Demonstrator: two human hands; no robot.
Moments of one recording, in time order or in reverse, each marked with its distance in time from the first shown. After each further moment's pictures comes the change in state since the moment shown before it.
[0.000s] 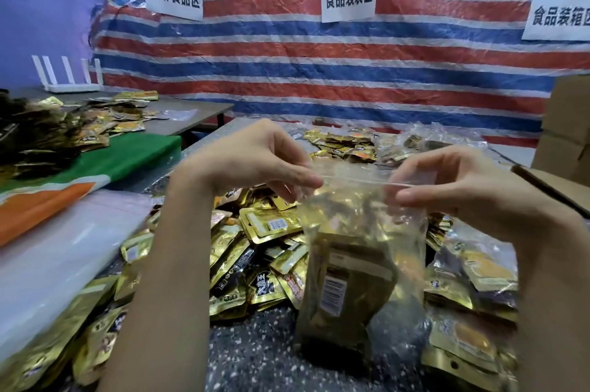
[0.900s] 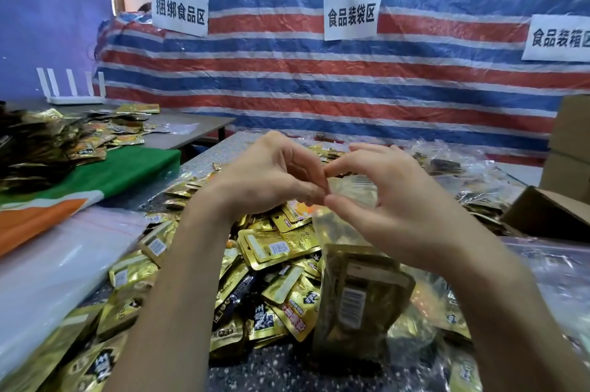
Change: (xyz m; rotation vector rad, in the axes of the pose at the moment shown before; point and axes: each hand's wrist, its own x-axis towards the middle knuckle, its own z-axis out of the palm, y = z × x) left_hand 0.017 -0.012 0.004 0.073 0.158 0.195; right_hand 0.046 -0.023 0.071 -0.907 0.358 -0.172
